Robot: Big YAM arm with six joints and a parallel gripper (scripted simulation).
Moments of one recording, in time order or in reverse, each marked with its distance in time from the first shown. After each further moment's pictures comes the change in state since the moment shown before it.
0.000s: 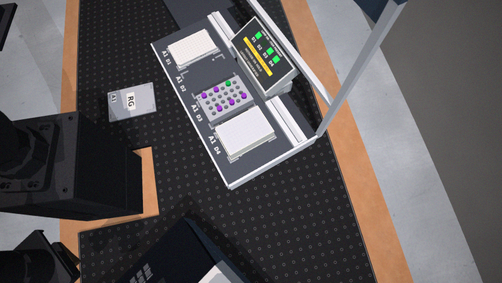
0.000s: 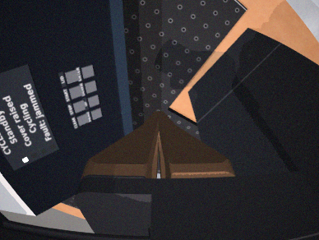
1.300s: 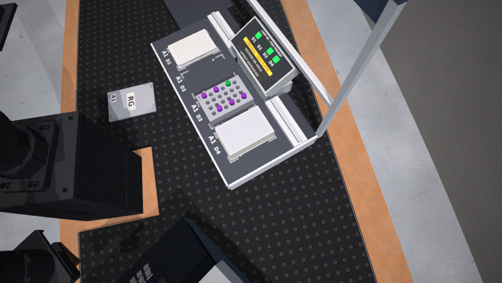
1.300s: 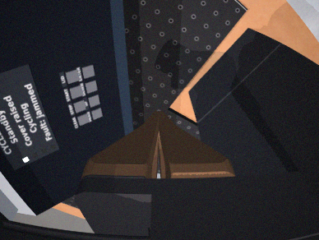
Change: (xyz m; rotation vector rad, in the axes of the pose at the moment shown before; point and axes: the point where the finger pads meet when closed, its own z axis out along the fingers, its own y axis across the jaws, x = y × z) arm 0.000 0.000 0.000 -0.002 0.000 0.000
